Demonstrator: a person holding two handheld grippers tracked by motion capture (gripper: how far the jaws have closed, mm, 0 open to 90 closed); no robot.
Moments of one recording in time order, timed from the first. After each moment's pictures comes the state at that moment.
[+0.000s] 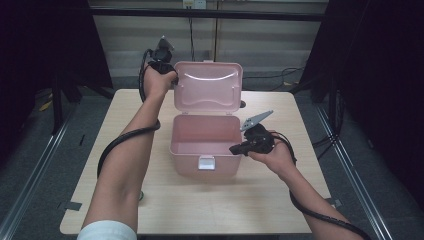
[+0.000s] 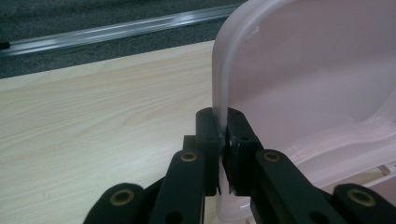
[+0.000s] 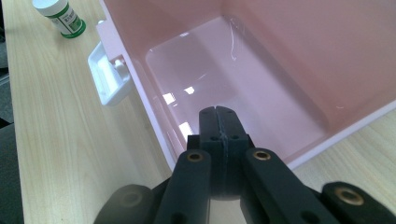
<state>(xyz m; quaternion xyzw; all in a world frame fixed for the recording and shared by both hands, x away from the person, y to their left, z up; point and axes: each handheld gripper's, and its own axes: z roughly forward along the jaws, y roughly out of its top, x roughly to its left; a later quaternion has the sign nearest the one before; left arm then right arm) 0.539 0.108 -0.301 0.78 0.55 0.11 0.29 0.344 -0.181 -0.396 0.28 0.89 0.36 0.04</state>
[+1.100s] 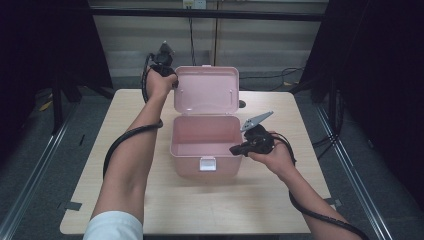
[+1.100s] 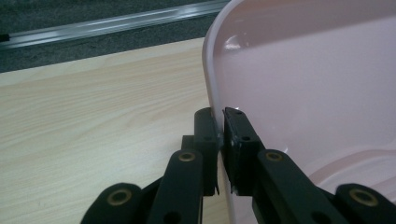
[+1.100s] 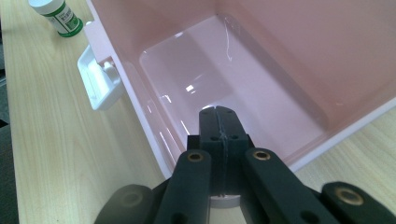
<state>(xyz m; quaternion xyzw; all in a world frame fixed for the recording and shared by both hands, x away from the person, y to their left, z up) 0.557 0.110 -0.326 0.78 0.55 0.10 0.28 0.345 -0.182 -0.401 0.29 0.89 0.36 0.04</state>
